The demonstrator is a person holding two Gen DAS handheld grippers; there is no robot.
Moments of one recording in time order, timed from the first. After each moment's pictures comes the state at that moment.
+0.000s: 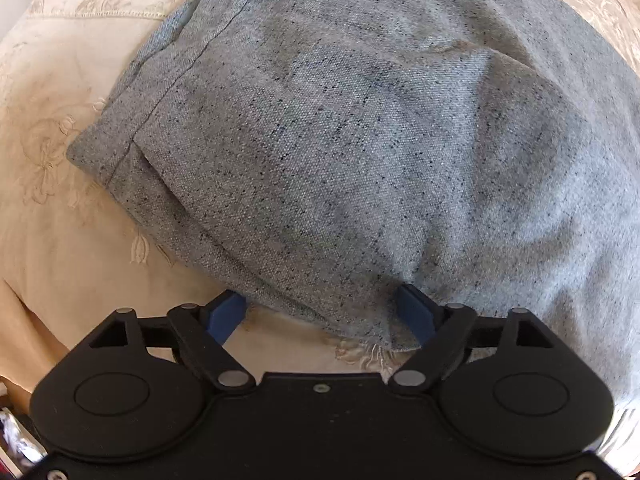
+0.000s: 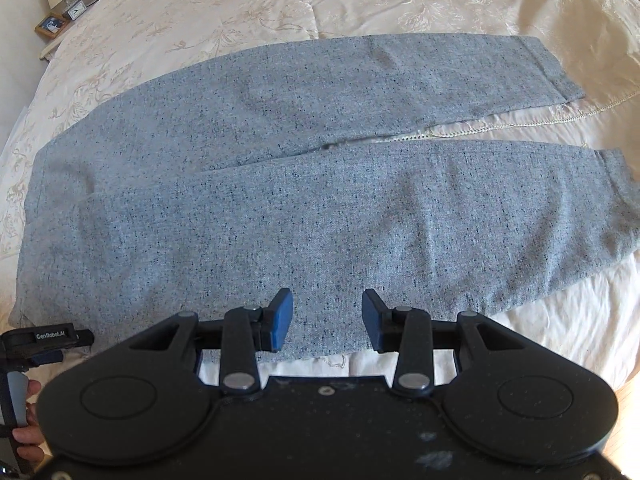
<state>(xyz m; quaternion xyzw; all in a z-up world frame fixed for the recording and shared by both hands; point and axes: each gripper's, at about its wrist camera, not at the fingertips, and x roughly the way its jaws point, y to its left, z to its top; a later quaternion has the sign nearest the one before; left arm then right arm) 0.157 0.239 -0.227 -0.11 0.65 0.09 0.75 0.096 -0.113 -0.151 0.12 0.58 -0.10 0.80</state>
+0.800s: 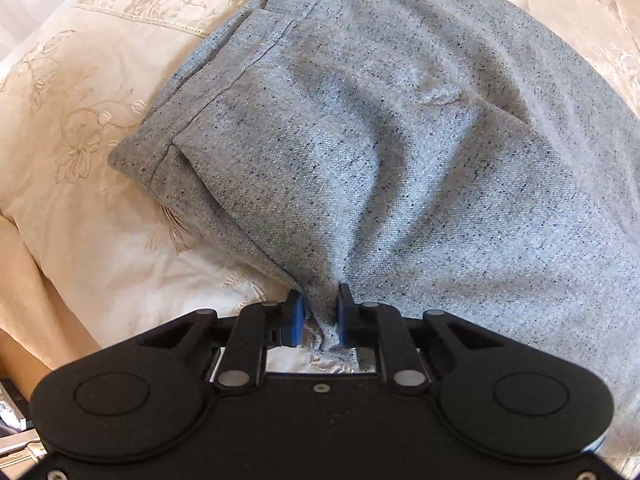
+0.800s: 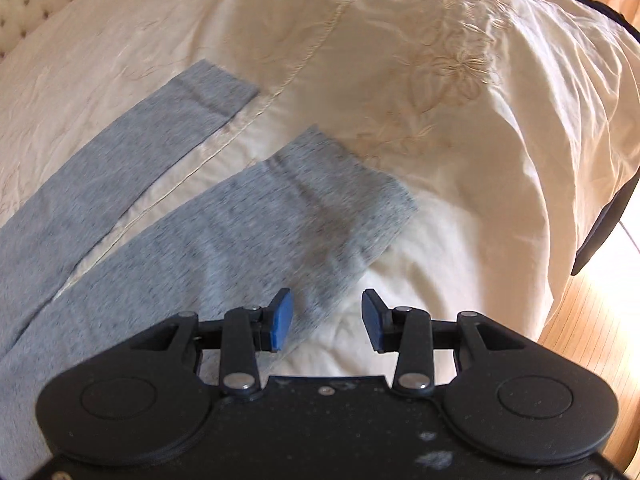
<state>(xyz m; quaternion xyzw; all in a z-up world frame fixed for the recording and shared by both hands) 0.149 0.224 -0.201 -0.12 0.61 0.16 0.76 0.022 -0.384 -0.188 0.25 0.48 -0.36 0.76</state>
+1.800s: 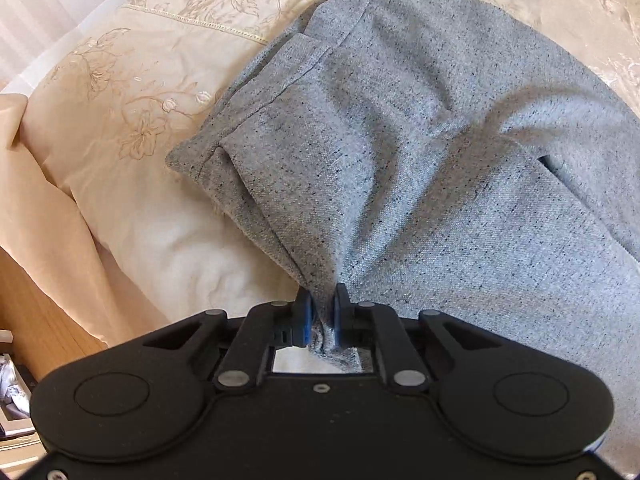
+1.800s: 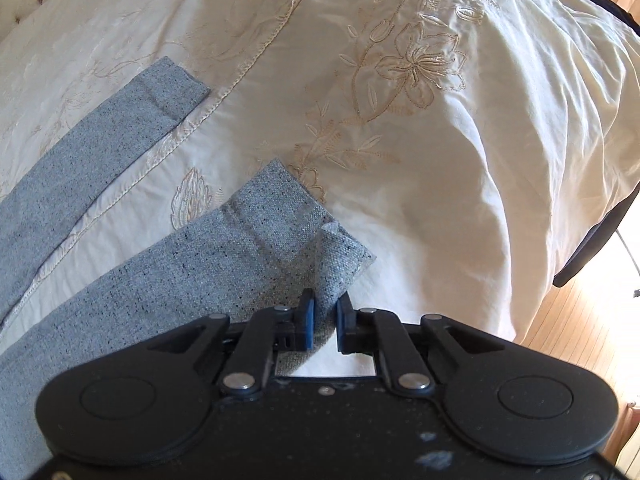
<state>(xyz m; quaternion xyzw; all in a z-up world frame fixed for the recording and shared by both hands) 0.115 0.215 -0.164 -0.11 0.60 0.19 0.76 -0.003 -0.425 -0.180 0.21 0.52 -0.34 0.75</state>
